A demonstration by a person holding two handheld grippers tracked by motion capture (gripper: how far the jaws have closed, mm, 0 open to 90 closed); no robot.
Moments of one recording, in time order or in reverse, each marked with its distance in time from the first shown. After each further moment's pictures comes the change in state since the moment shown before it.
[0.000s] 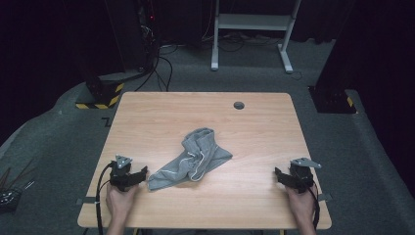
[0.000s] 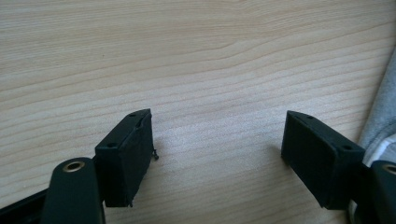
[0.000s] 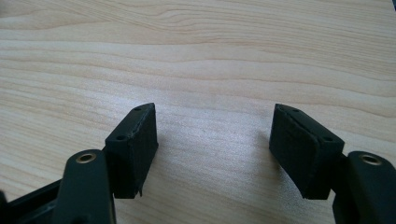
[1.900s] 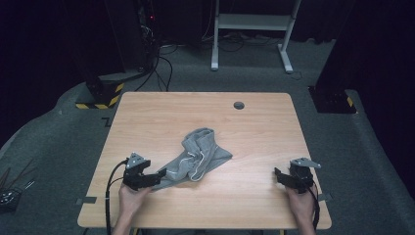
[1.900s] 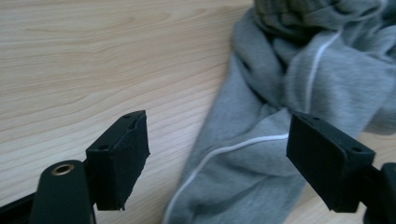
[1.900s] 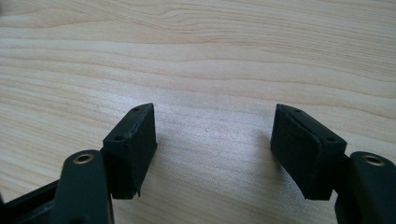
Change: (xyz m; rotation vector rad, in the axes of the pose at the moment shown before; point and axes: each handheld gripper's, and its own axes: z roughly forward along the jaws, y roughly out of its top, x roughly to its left) left arm -0.050 0.026 -0.019 -0.067 -0.325 0.060; right arm 0.000 0.000 0.000 0.002 0.006 -0.007
